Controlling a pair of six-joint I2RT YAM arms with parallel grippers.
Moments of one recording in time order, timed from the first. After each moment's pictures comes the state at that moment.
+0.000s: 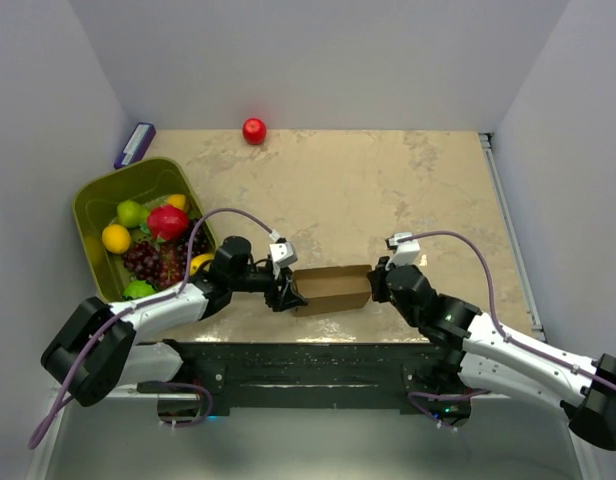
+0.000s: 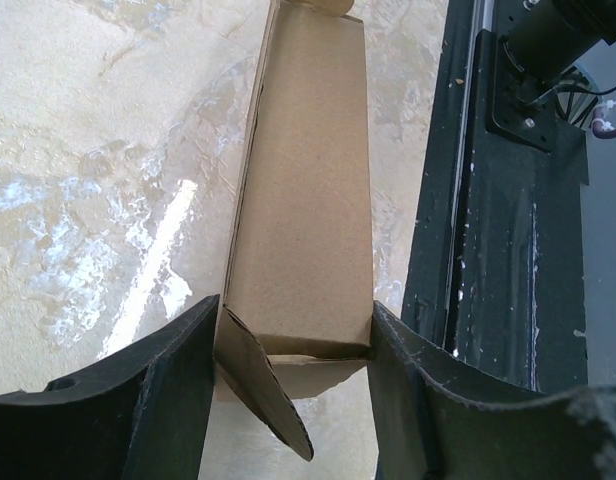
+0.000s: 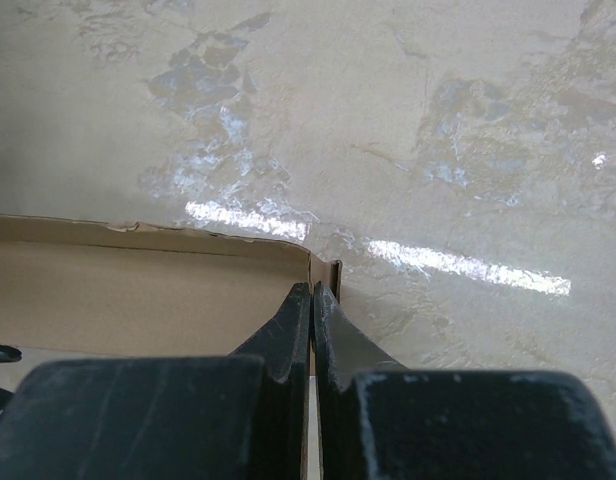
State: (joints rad) left arm -0.62 1.23 0.43 0.32 0.71 0.01; right arm 0.93 0.77 0.46 -0.24 0.50 0.54
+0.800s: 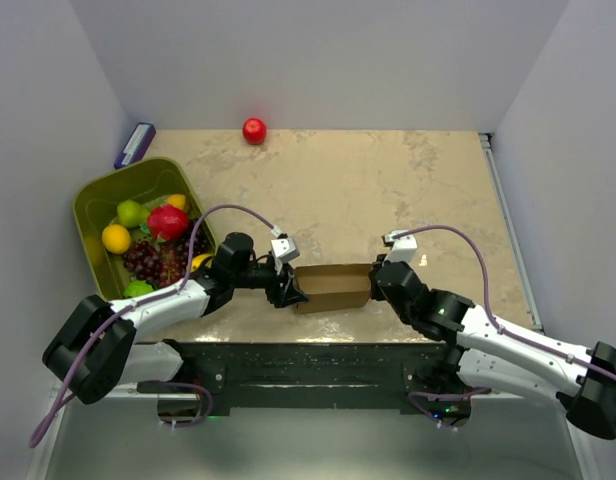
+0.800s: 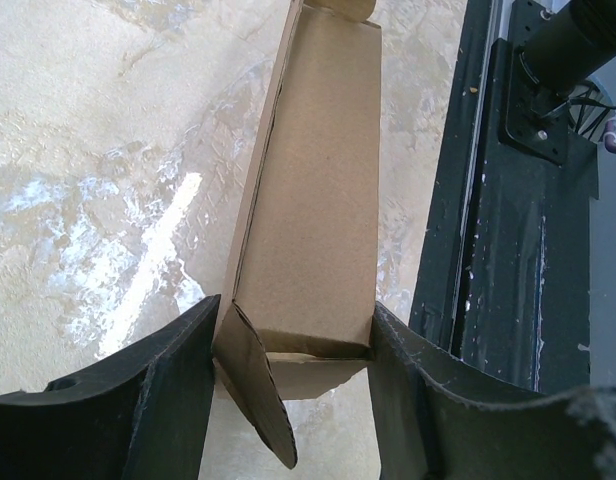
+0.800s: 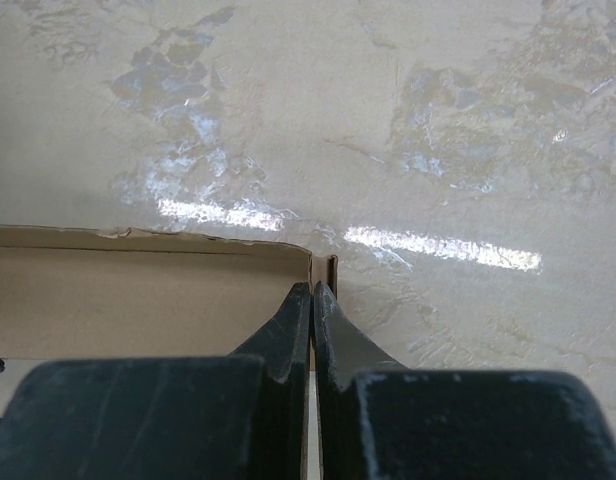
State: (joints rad) left arm -0.62 1.25 0.47 0.28 0.68 0.00; right arm 0.96 0.85 0.53 -0.32 0.59 0.60
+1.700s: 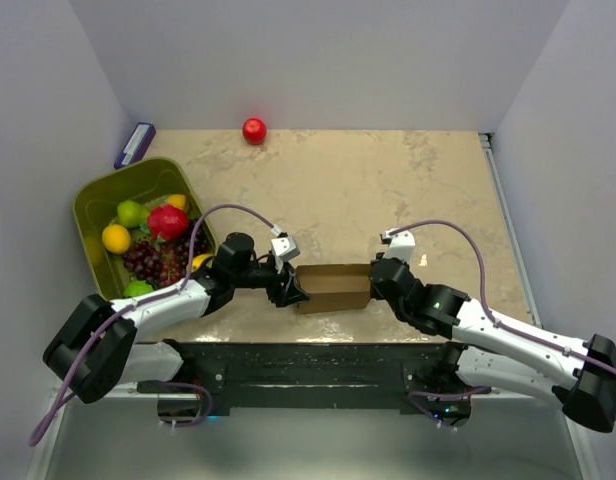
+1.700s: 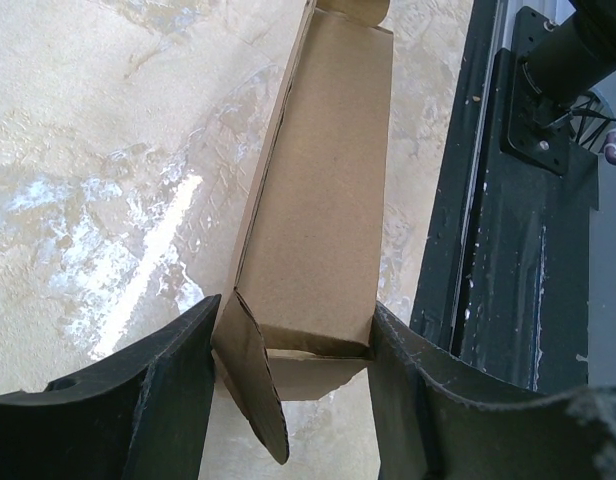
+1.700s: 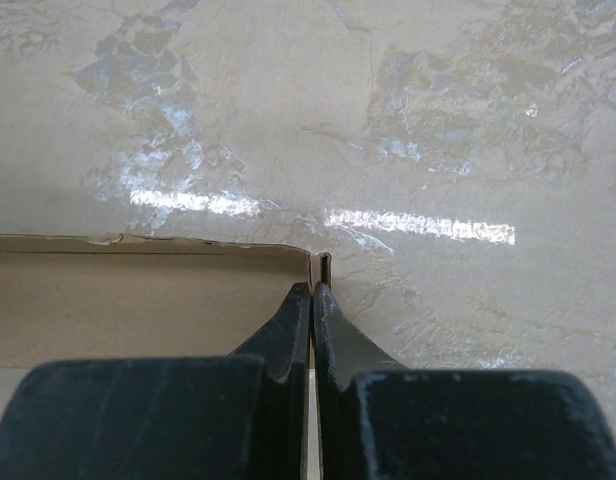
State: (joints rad) left arm -0.63 1.26 0.47 0.29 0.66 -0.03; right arm 0.98 0.91 0.61 -0.44 0.65 0.66
